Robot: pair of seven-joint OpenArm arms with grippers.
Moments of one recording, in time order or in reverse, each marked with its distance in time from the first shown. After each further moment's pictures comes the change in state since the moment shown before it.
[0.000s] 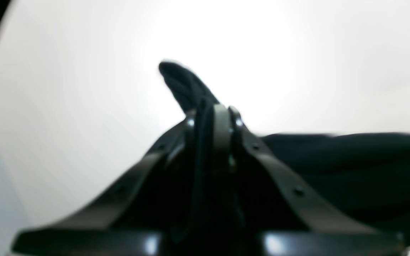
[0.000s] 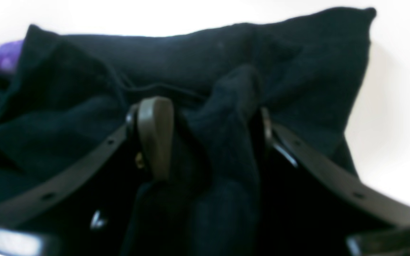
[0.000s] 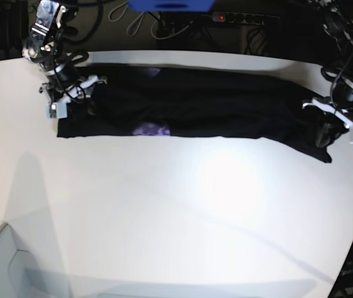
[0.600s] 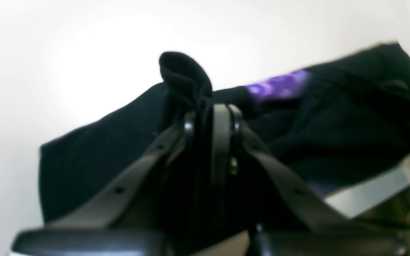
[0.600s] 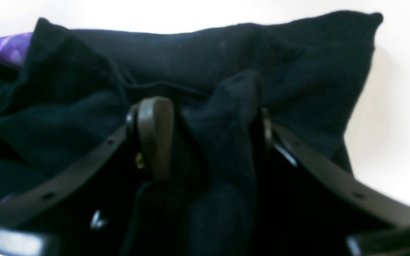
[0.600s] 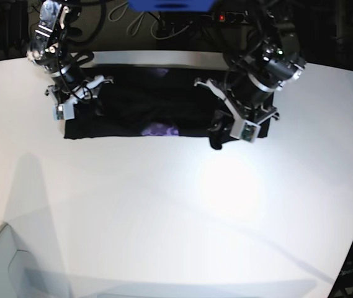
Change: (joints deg) left arm 2.2 15.1 30.0 2.1 24.1 -0.3 -1.0; right arm 0.0 0.1 -2.6 0.1 0.0 0.0 0.0
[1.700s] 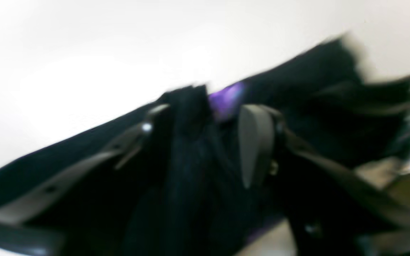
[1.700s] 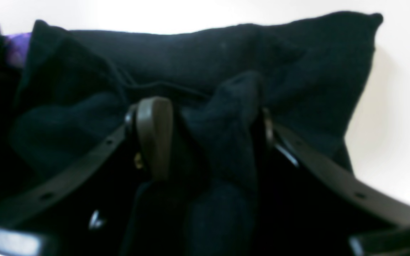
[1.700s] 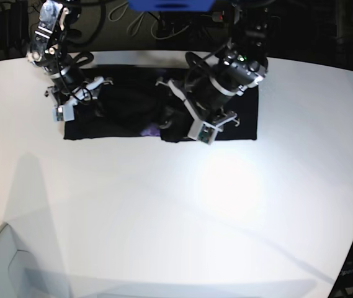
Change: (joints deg) left arm -1.6 -1.7 14.9 -8.3 -1.7 8.5 -8.1; right arm 0.9 0.0 0.2 0.1 -0.1 0.0 -0.6
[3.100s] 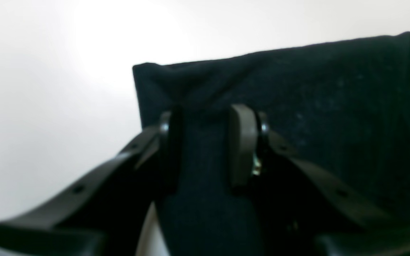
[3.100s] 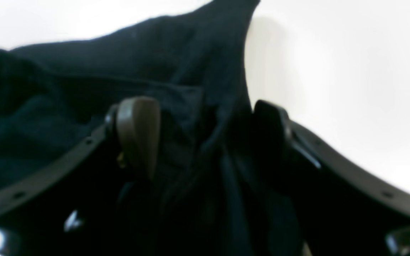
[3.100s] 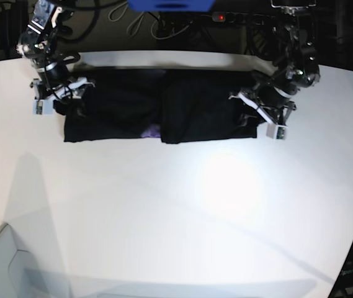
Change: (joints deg) left arm -4.2 -12.1 -18.0 -17.4 -12.8 0.0 -1.2; right arm 0.3 -1.1 8.3 -3.0 1.2 -0.2 2.9
